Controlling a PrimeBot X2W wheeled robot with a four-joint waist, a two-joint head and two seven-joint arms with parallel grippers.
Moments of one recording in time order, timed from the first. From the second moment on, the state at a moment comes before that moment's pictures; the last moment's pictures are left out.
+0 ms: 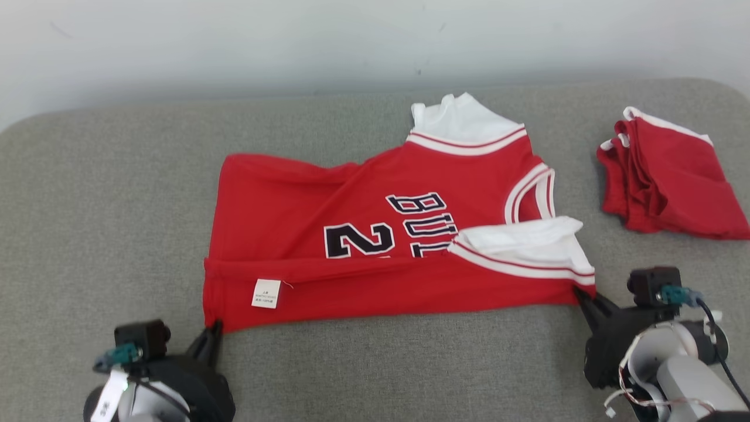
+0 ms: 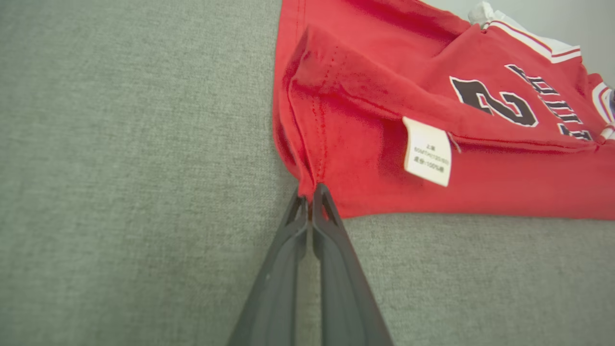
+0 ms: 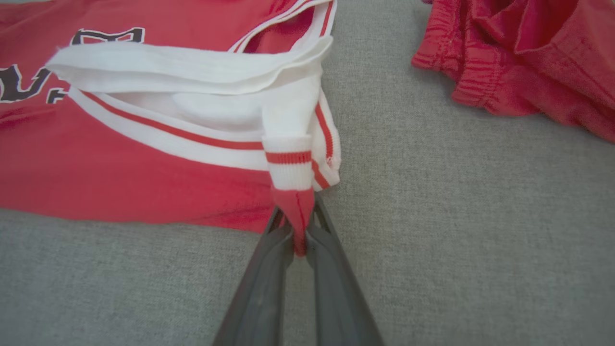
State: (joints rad) left arm -0.32 0.14 -0.26 0.63 -0.41 -0.10 0.01; right arm -0.34 -0.29 0.28 0.58 0.49 0.06 0.07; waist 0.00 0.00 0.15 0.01
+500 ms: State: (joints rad) left arm -0.07 0.18 -0.26 0.48 -0.45 -0.11 0.00; right arm -0.08 -0.32 0.23 0.43 0.55 0.07 0.01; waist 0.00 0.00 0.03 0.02
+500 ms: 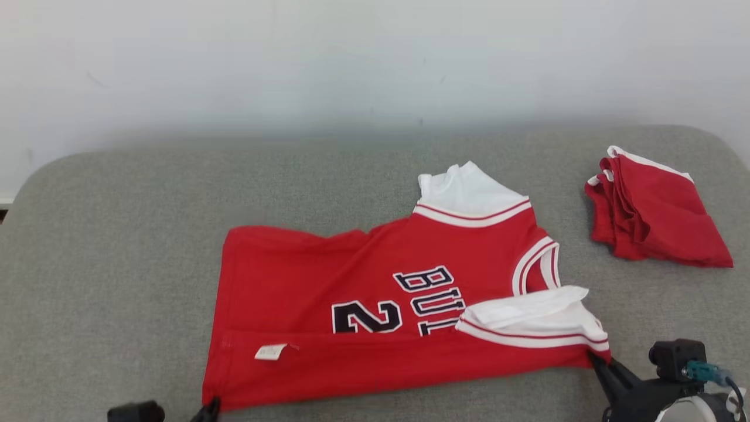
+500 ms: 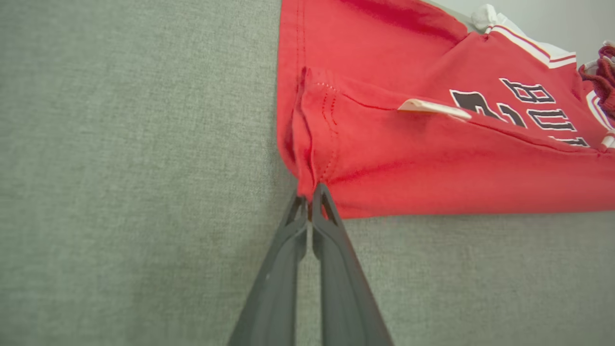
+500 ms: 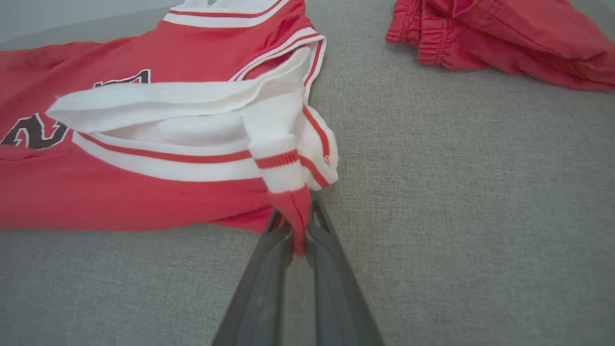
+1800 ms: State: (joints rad) left arm 0.07 0.23 -0.17 0.07 -0.45 -0.01 0.02; right arm 0.12 -0.35 0.13 0.06 0.66 0.00 0.09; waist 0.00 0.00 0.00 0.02
